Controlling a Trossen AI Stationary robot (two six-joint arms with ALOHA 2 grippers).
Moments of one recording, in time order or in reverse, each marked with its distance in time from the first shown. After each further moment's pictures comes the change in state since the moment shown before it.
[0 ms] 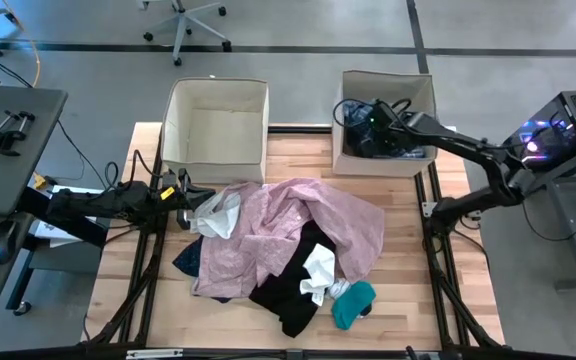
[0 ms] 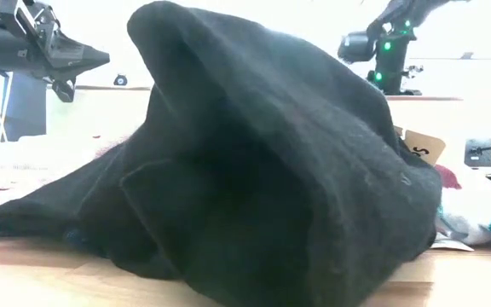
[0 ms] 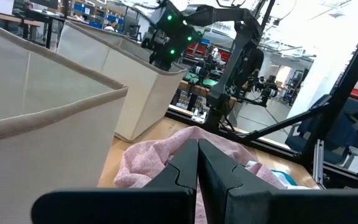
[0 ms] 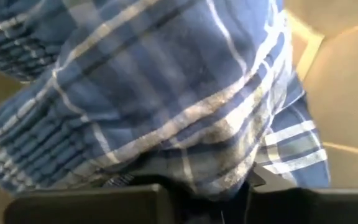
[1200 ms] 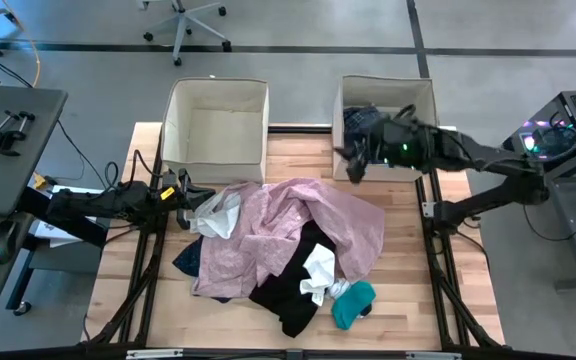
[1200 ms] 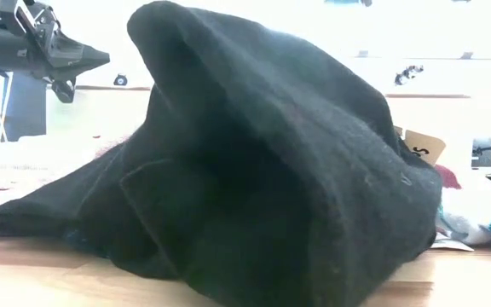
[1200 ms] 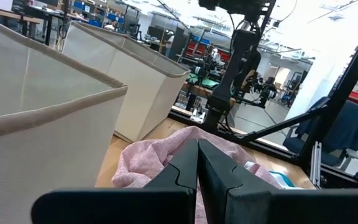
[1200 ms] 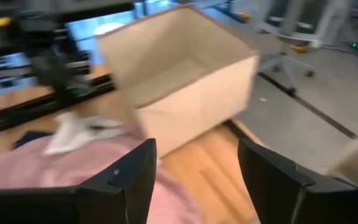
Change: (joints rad) left arm 0.000 0.000 0.000 0.000 0.001 -0.018; right arm 0.649 -0.177 0.342 0.217 -0.069 -0.104
